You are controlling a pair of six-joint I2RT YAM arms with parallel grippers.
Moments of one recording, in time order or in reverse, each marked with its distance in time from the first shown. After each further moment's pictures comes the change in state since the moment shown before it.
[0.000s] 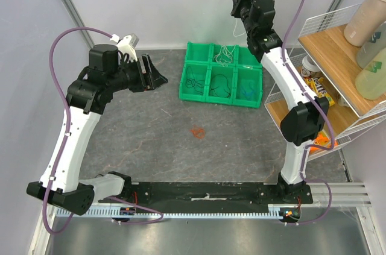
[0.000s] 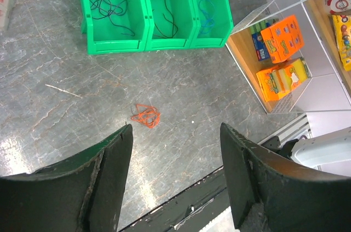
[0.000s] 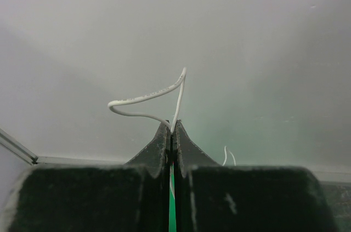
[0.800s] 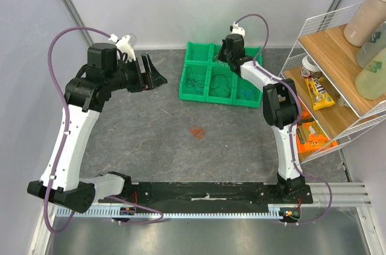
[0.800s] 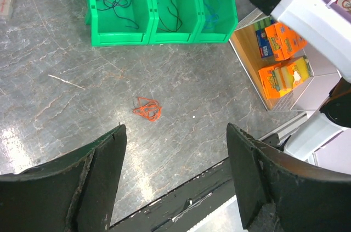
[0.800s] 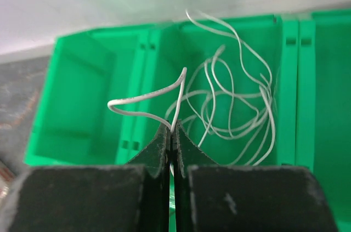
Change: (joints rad) left arm 0.016 0.020 0.034 -0.061 0.005 0.000; right arm 0.000 0.364 -0.149 -0.048 -0.031 0.225
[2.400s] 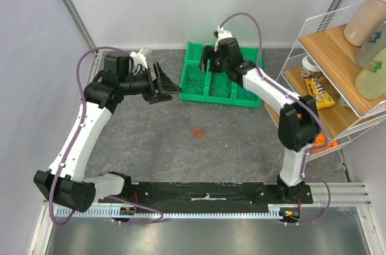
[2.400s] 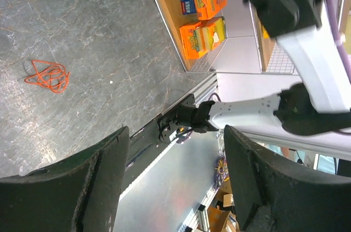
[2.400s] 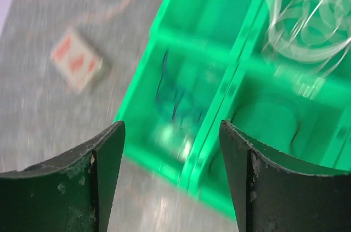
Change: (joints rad) left arm 0.004 0.008 -0.257 0.226 0.372 -0.299; right arm 0.186 -0.463 -0.371 -0.225 -0.162 -0.091
